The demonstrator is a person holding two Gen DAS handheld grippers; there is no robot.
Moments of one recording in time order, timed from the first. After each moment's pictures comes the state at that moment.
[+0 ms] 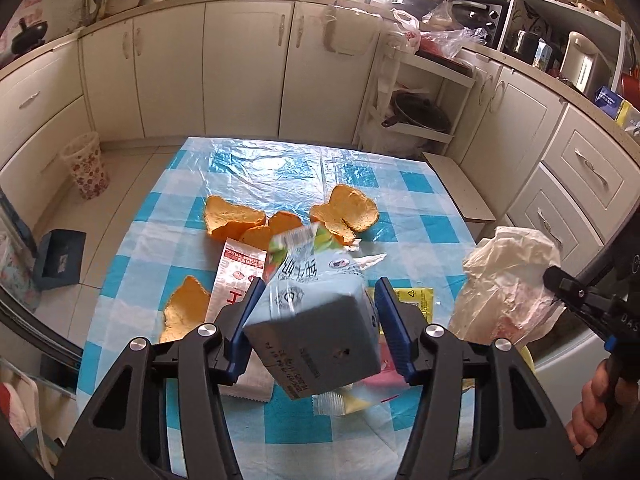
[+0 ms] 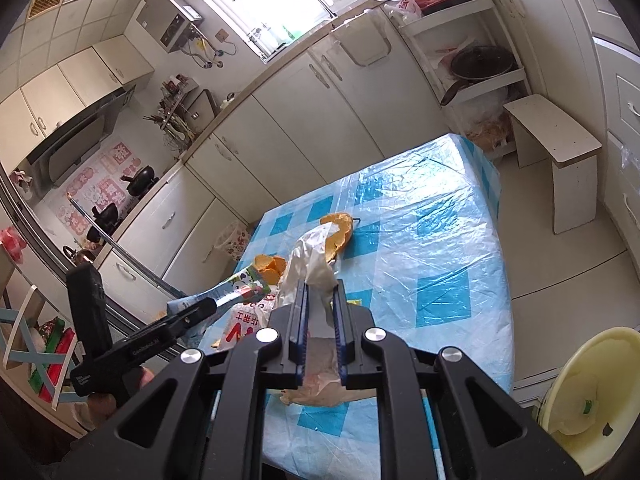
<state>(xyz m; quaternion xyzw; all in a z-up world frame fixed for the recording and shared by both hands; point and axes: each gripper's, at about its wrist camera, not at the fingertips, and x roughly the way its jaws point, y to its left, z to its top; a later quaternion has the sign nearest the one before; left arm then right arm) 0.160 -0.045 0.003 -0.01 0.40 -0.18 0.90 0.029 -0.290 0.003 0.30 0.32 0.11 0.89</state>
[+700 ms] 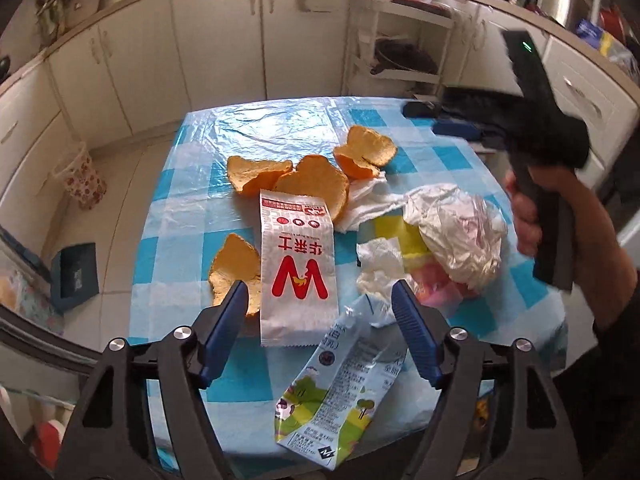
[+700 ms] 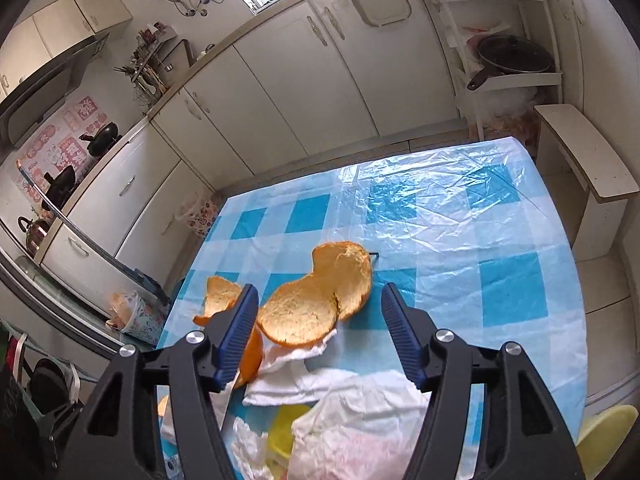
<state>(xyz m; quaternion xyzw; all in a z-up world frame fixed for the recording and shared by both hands) 0.150 -0.011 -0.017 0.11 0.45 -0.22 0.86 0.188 -0.245 -0.021 0.23 0.39 0.09 0.89</state>
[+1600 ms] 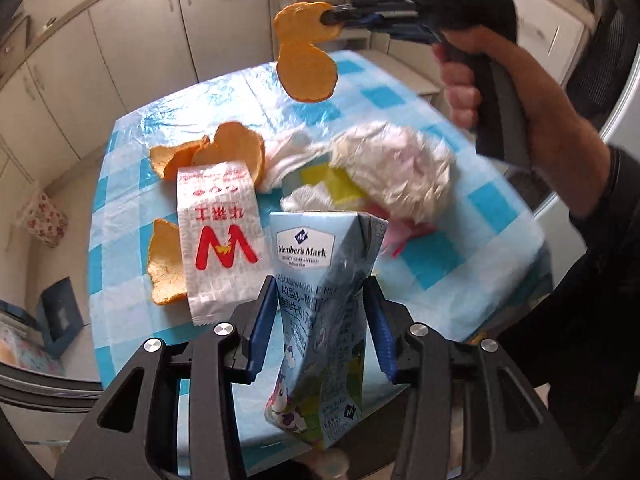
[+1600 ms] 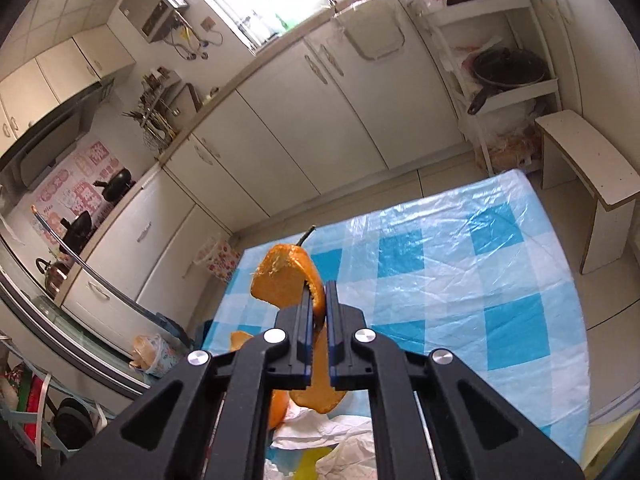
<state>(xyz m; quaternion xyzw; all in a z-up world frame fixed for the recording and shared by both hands) 0.128 -0.038 -0.030 0.15 0.46 -0.31 0.81 0.168 -0.279 0.019 0.28 0.31 0.09 0.90</state>
